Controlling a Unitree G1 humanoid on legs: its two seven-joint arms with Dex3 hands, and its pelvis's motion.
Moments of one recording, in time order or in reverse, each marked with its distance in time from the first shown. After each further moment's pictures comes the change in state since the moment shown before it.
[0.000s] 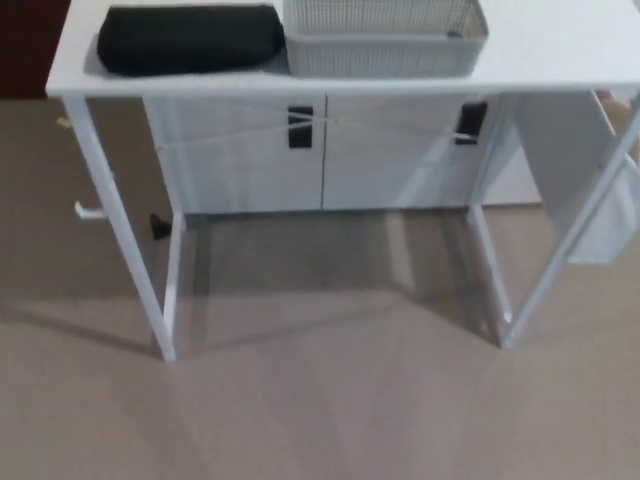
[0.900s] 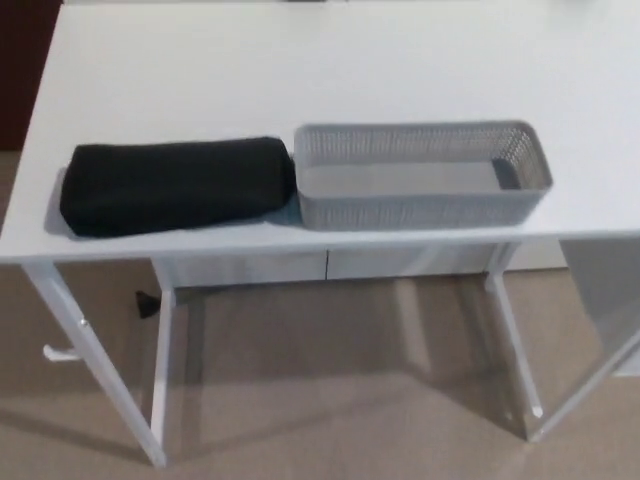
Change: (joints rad) left_arm -0.023 0.006 -0.023 -0.013 0.020 -0.010 0.014; right_arm -0.035 -0.011 0.018 0.039 -0.024 -0.012 -0.018
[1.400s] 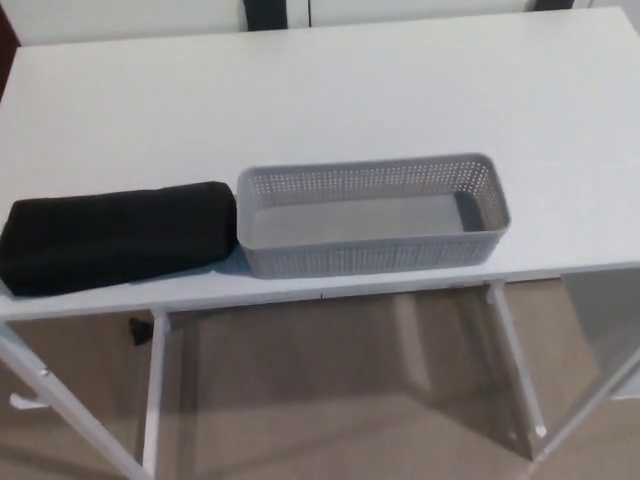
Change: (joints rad) left_arm 0.017 0.000 -0.018 -0.045 0.003 0.002 0.005; right_arm -0.003 -0.015 0.001 0.004 -0.002 0.000 -0.004
